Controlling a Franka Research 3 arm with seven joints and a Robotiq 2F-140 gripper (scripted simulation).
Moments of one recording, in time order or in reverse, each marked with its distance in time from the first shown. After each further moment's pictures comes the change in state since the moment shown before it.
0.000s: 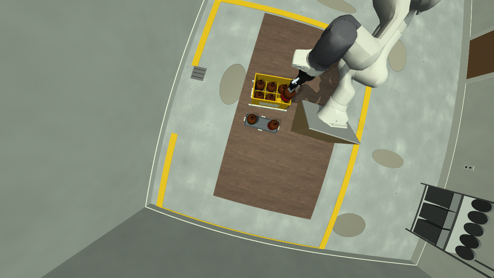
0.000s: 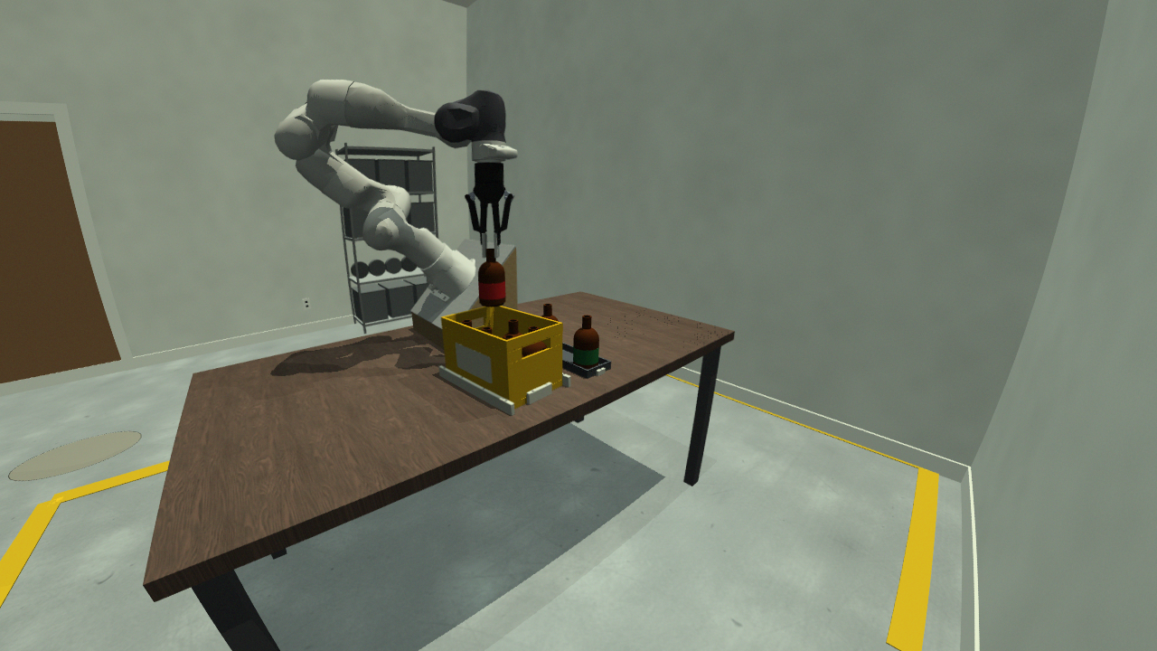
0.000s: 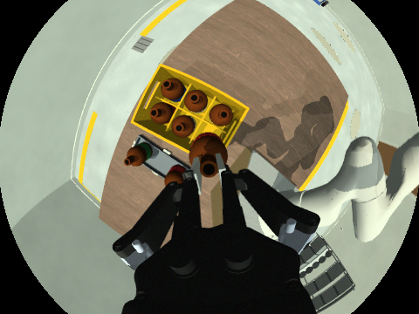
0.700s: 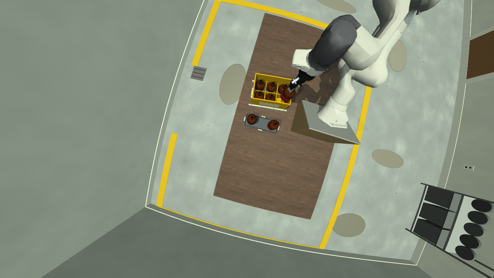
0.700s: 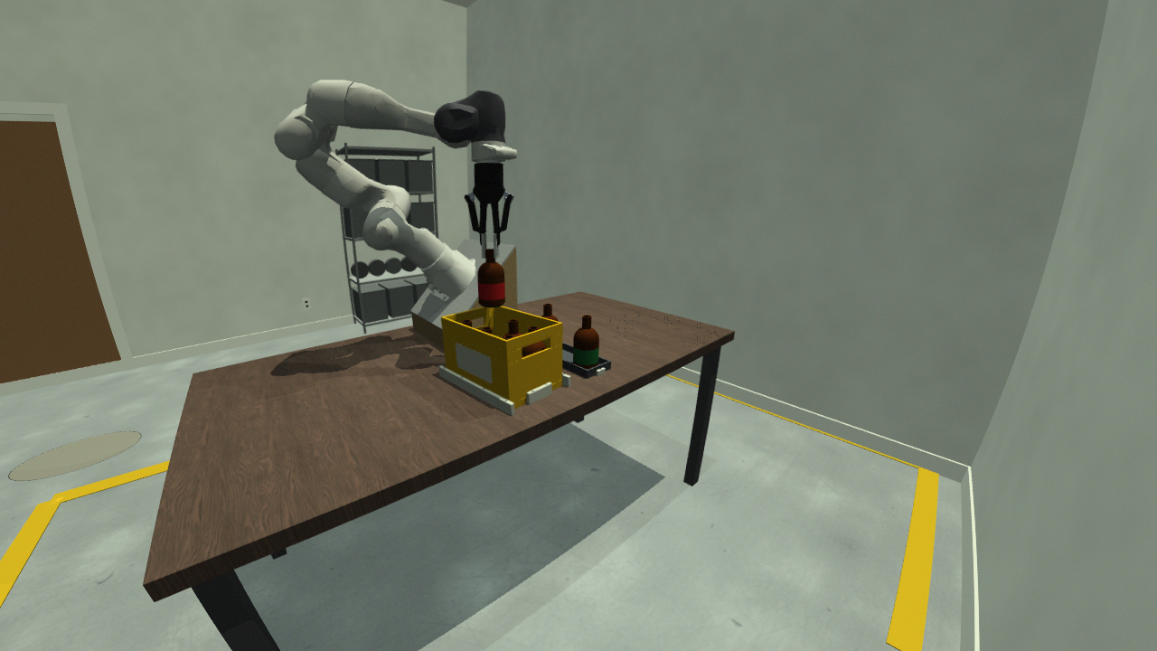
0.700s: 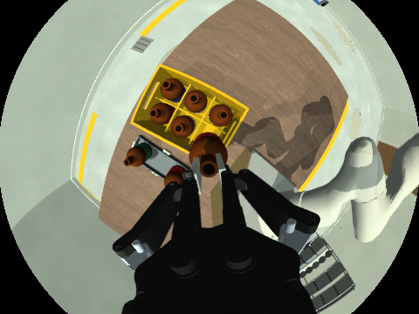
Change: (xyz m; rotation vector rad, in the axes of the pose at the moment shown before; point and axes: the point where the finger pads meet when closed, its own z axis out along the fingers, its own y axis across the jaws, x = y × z) arm 0.001 0.001 0.001 -0.001 0.000 0.000
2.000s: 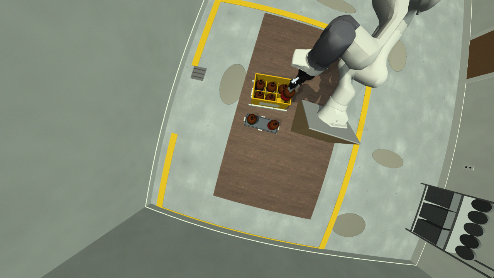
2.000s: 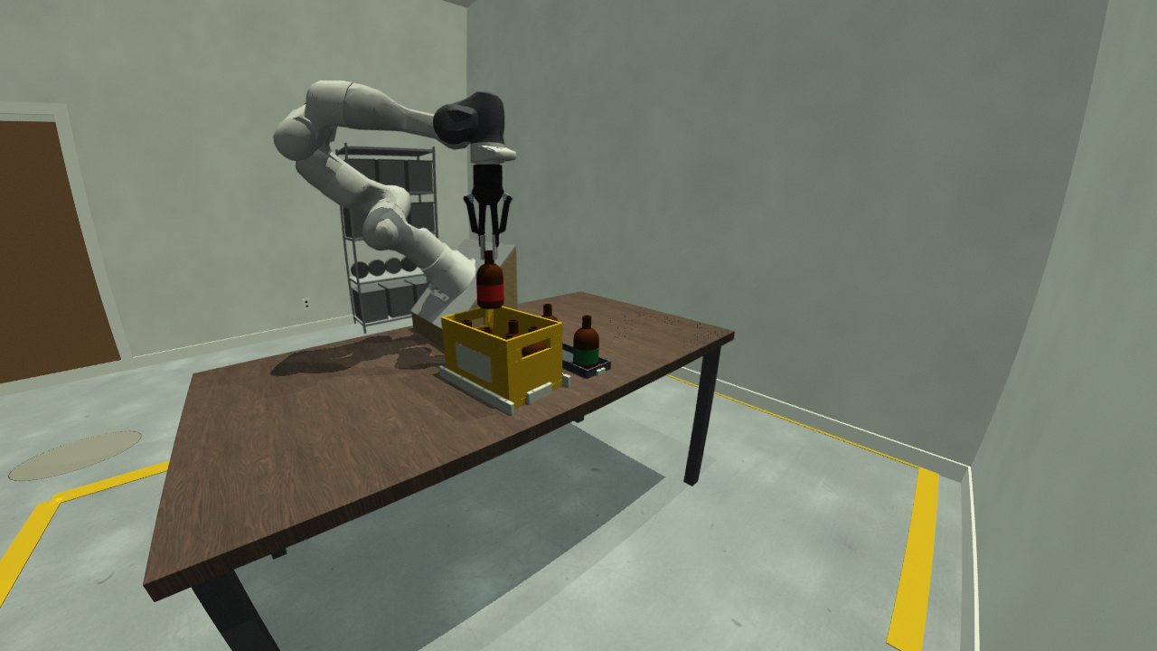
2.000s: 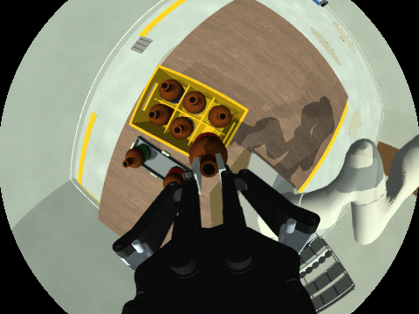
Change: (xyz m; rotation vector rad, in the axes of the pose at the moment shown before) arm 0.003 0.003 0.004 -0.004 0.001 -0.001
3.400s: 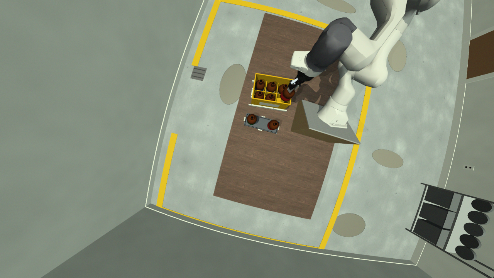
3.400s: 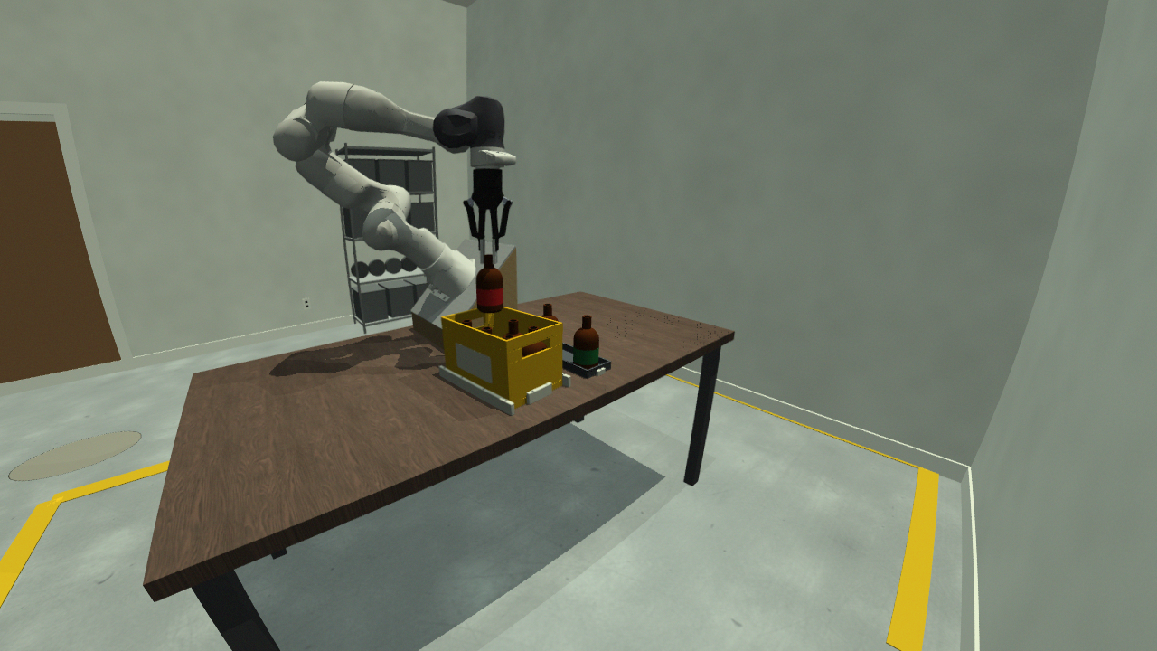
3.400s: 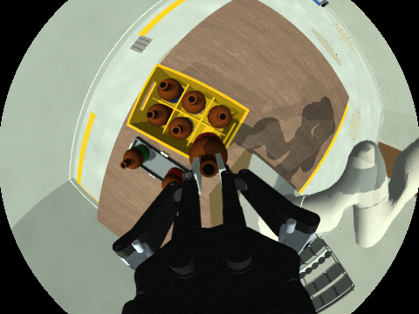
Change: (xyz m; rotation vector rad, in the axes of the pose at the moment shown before) arm 0.000 0.001 0.011 -0.003 -0.001 -0.003
